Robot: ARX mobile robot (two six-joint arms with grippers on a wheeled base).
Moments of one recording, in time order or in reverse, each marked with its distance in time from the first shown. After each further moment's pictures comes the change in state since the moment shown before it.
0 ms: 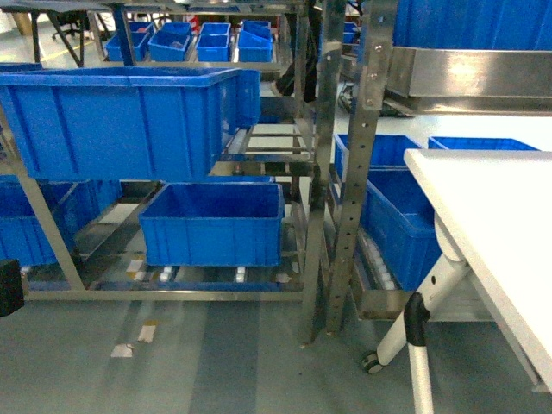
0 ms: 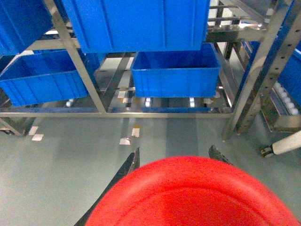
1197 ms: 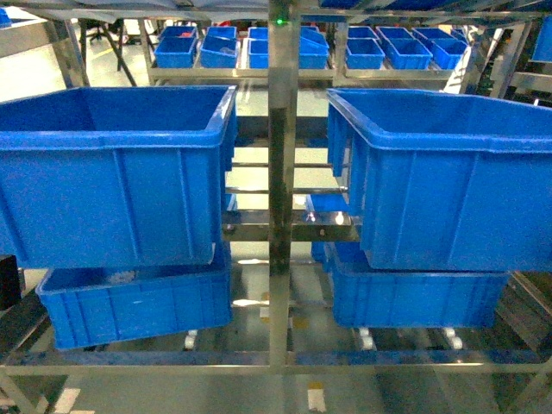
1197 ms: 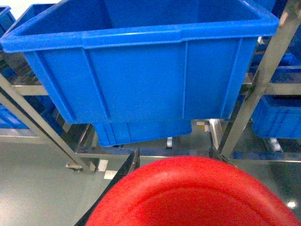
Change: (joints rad) left arm 0.000 -0.001 0.000 0.000 -0.001 0.000; right arm 0.000 0.000 -0.001 0.000 -0.004 0.000
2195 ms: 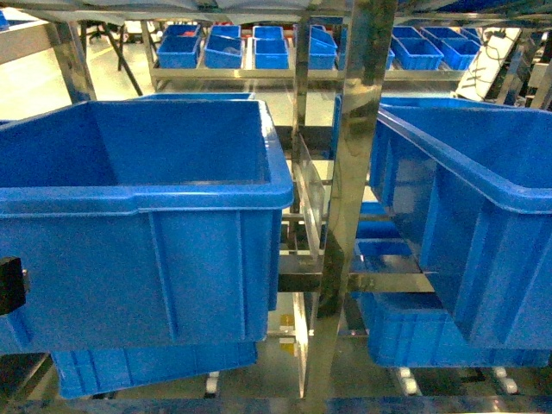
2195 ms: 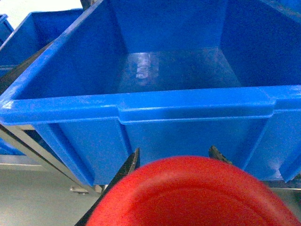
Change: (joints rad) left arm -0.001 0.001 -0.001 0.002 0.000 0.000; right arm 0.000 0.000 -0.001 0.001 0.001 0.000
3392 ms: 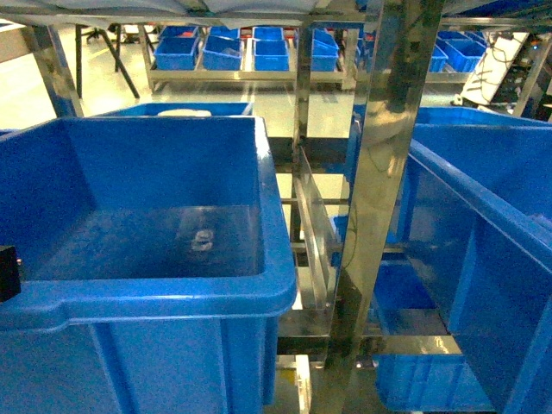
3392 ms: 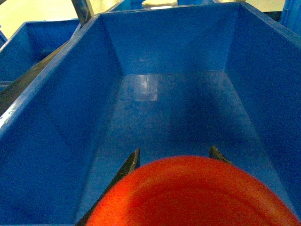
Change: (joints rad) left arm 0.002 -0.003 0.005 0.002 -0.003 0.006; right arm 0.000 0.024 0.024 -0.027 0.010 0.000
